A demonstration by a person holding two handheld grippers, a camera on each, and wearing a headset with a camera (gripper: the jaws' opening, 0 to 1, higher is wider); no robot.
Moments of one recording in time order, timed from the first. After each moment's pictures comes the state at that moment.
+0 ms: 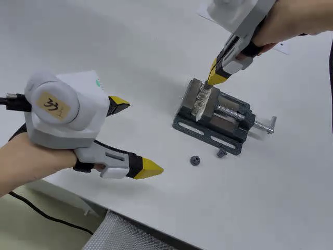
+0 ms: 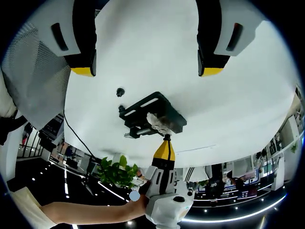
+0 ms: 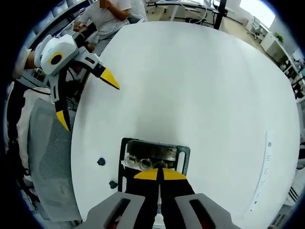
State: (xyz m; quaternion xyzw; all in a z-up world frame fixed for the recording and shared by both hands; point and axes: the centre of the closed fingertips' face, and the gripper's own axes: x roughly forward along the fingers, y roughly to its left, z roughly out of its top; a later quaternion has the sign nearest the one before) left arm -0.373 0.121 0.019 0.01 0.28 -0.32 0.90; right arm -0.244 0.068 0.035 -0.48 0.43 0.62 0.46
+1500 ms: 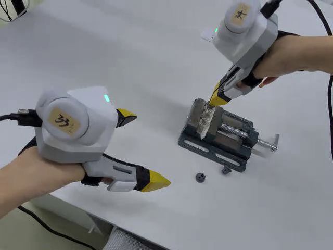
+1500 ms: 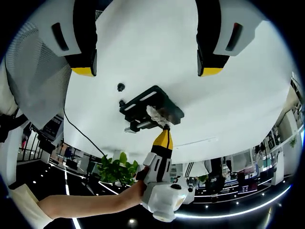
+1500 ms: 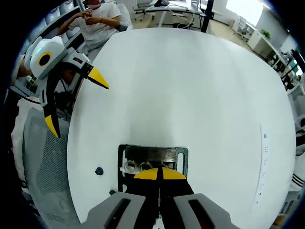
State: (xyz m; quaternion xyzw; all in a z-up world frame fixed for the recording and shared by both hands) left arm -0.371 0.128 0.039 0.02 0.27 -0.32 0.91; right arm -0.233 0.073 0.027 -0.44 0.42 0.59 0.52
